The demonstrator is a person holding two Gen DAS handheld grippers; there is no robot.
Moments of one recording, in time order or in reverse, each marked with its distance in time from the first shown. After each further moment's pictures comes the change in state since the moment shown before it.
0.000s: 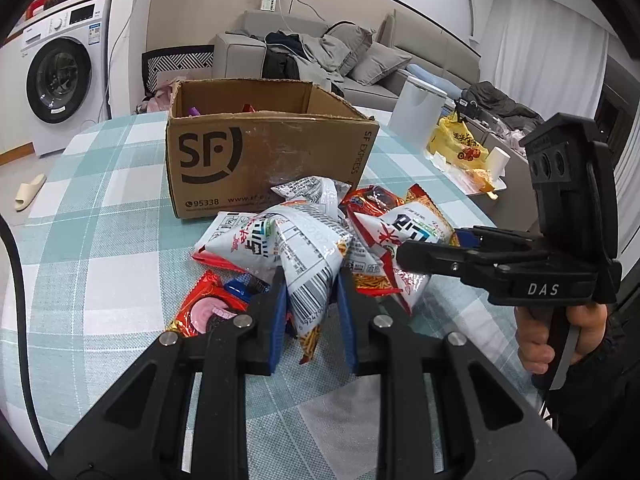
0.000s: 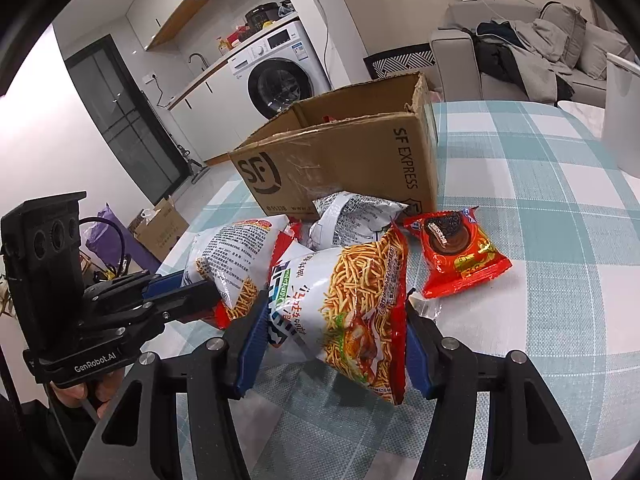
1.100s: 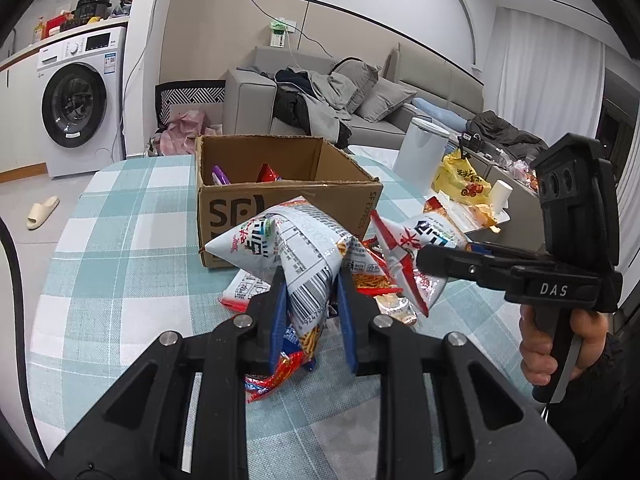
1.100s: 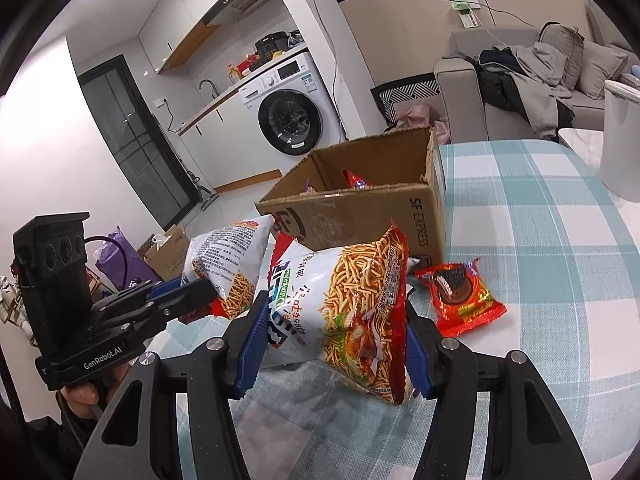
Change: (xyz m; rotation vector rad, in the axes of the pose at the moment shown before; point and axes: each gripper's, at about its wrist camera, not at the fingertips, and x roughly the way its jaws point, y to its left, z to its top) left arm -0.049 -0.006 0.022 -0.002 -0.134 0.037; right arm -0.034 0.017 0.024 -0.004 -0.115 0.027
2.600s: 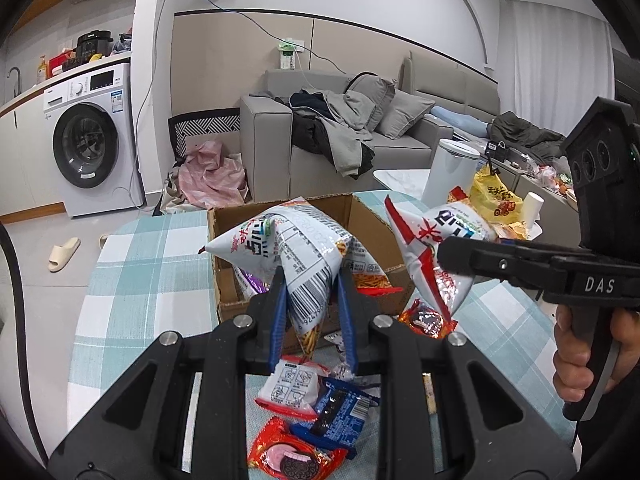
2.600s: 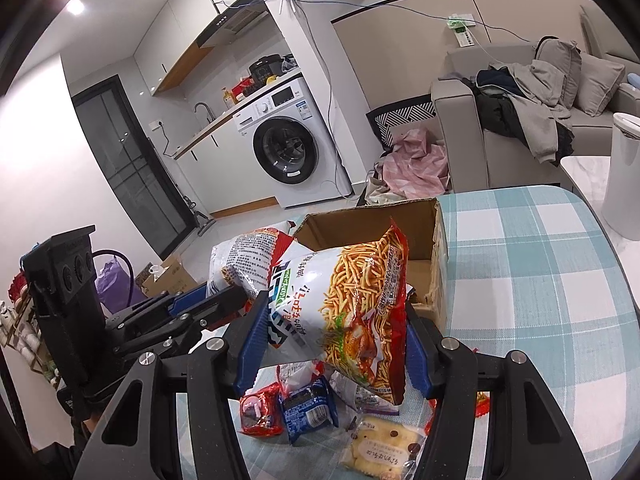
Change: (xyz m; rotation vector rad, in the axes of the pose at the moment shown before) left arm 0.047 0.000 0.092 0.075 -0.059 0.109; right arm 0.010 0.004 0.084 0.020 -0.069 -0.011
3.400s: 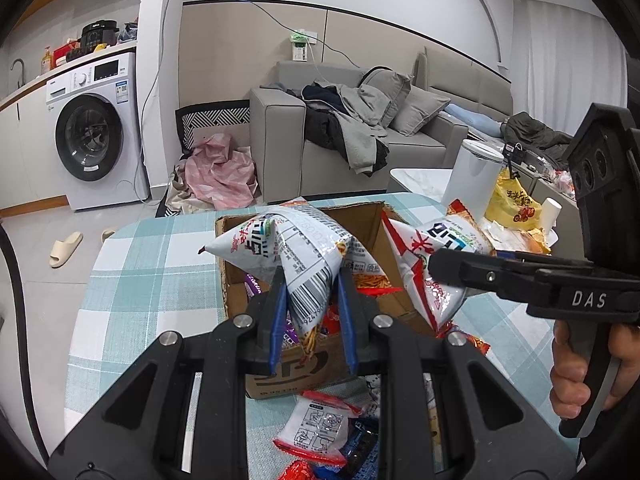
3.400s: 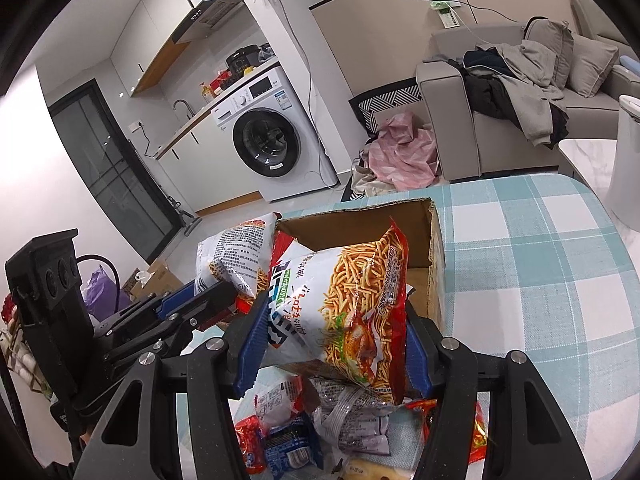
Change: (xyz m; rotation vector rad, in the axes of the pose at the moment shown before) left arm 0.075 0.042 0.029 -0.031 0.031 0.024; right arm 0.062 -0.024 0.029 0.055 0.052 -0.041
